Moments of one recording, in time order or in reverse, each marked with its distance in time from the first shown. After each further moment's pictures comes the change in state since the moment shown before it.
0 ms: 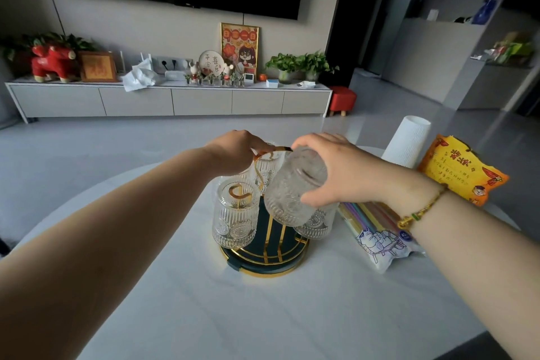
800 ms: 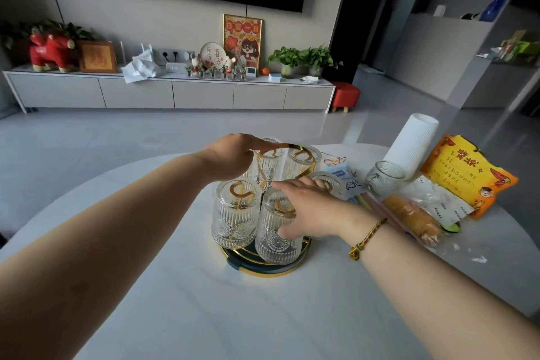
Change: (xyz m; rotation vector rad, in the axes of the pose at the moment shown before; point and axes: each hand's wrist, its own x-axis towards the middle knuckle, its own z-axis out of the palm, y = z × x) left_hand -0.002 -0.017 0.013 -0.085 0.019 0.077; right_hand 0.019 0.003 0.075 -0.080 -0.262 0.080
